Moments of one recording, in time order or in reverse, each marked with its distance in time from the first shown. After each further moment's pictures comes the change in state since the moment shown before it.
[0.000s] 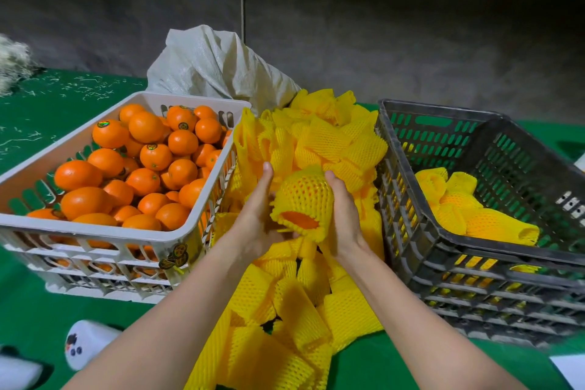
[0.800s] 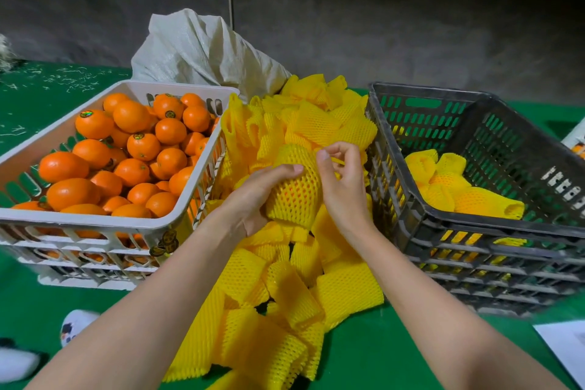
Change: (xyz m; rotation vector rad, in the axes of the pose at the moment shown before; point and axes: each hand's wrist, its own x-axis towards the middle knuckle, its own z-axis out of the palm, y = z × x) left_hand -0.012 0.006 0.013 0.164 -0.300 0.091; right_hand -0.004 -0.006 -0.019 -0.322 0.177 -0.523
